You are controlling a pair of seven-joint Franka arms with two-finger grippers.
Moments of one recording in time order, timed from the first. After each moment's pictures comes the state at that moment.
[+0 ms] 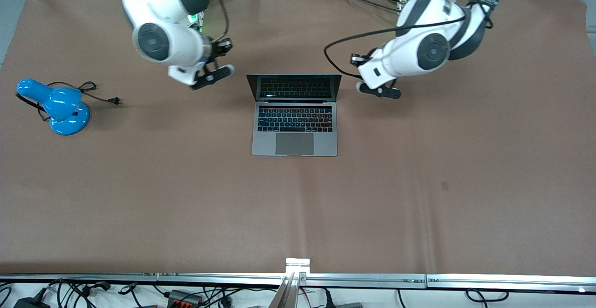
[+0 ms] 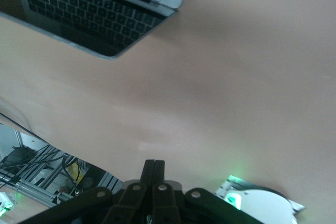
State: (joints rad) left arm -0.03 0.07 -0.53 -2.10 -0.44 1.85 -0.26; right arm 0.57 0.02 -0.01 -2.11 0.36 1.71 0.07
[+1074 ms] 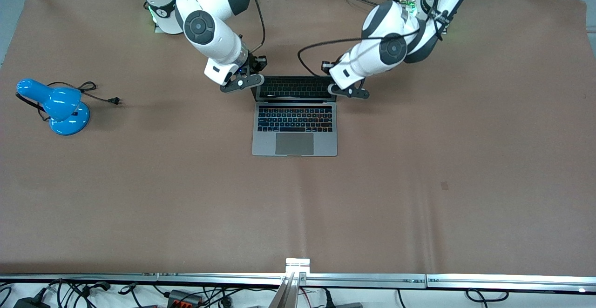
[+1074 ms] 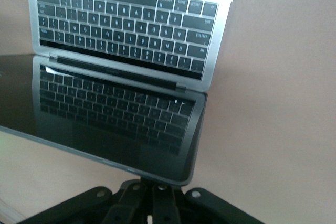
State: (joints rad) left arm -0.01 0.24 -0.69 -2.16 -0.49 2.24 -0.34; right arm 0.73 0.10 -0.04 -2.17 0.37 2.18 0.28
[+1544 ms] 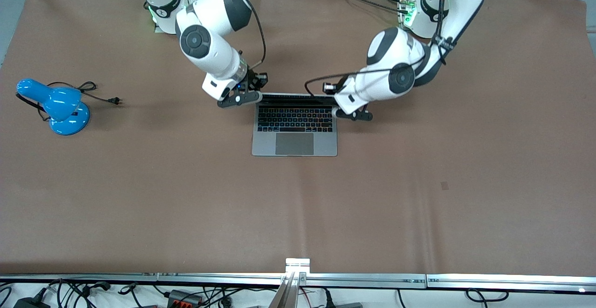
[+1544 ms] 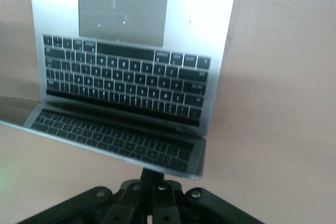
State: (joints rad) left arm -0.01 0.41 -0.62 -2.01 -0.41 2.24 -0.36; right arm 0.68 0.22 -0.05 -2.05 0.36 2.23 0.28
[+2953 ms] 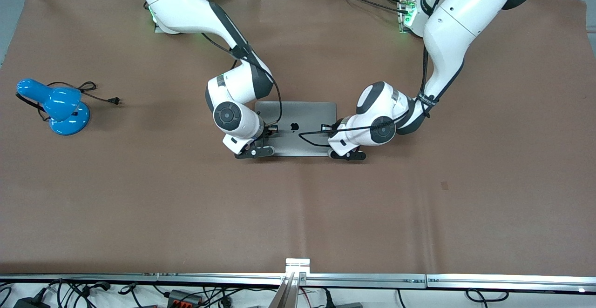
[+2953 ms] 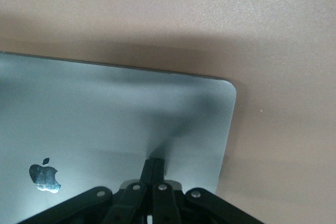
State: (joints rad) left arm -0.10 0.77 -0.51 -1.73 -0.13 2.29 -0.42; right arm 0.64 0.71 -0.05 -1.66 0.32 2.25 0.28
